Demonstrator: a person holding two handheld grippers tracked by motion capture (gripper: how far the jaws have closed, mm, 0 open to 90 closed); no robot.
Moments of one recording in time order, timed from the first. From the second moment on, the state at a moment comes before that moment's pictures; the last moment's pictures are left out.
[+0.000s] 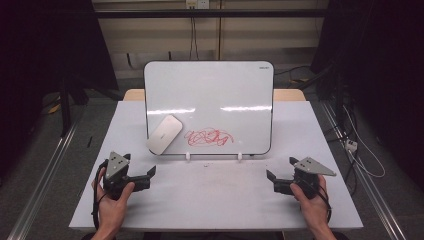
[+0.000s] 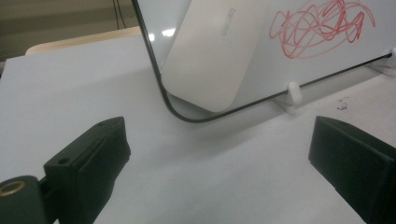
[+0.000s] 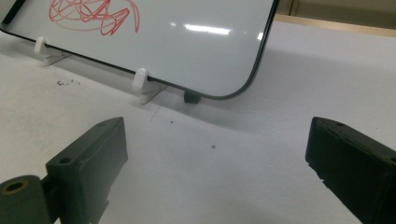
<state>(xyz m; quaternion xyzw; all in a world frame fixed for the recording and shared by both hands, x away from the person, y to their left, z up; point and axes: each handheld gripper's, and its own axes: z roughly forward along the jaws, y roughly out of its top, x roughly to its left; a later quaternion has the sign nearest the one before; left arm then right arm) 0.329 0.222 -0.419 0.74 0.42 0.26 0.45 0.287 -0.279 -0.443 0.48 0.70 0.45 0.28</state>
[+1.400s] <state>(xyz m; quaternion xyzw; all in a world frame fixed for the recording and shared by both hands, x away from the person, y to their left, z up) 0.372 0.192 -0.397 0.80 0.35 0.28 0.40 0.290 -0.268 -0.444 0.47 0.72 0.45 0.26</state>
